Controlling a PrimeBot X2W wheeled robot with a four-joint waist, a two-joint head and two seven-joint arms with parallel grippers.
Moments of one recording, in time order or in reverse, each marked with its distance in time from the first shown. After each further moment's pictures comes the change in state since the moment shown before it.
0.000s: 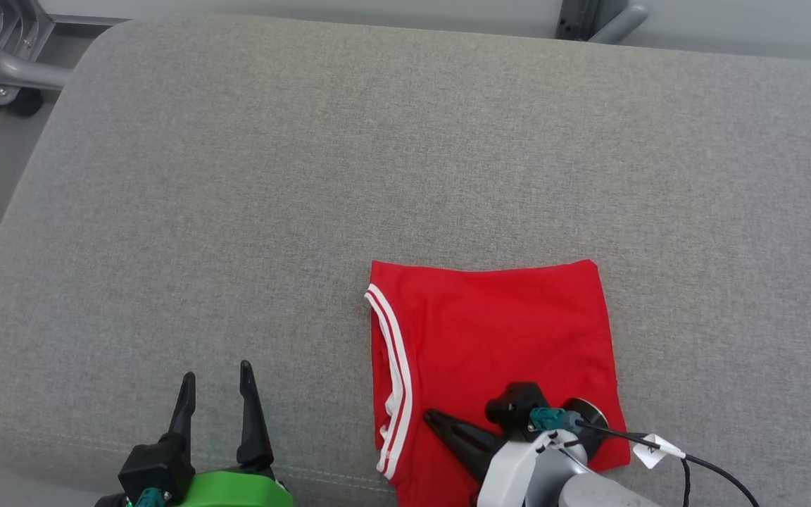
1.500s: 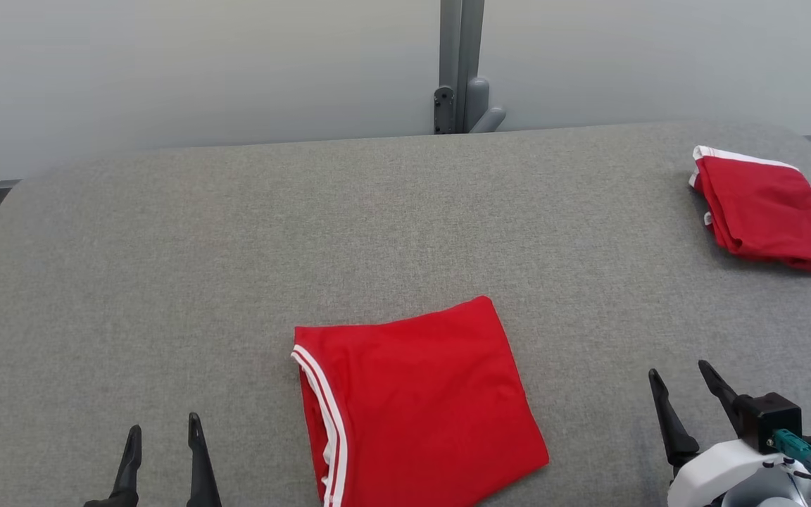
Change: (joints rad) left arm 0.131 0.000 0.163 -0.032 0.107 -0.082 0.000; right arm 0.312 -0.038 -0.768 -0.037 -0.336 0.000 -0.178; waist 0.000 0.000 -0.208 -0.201
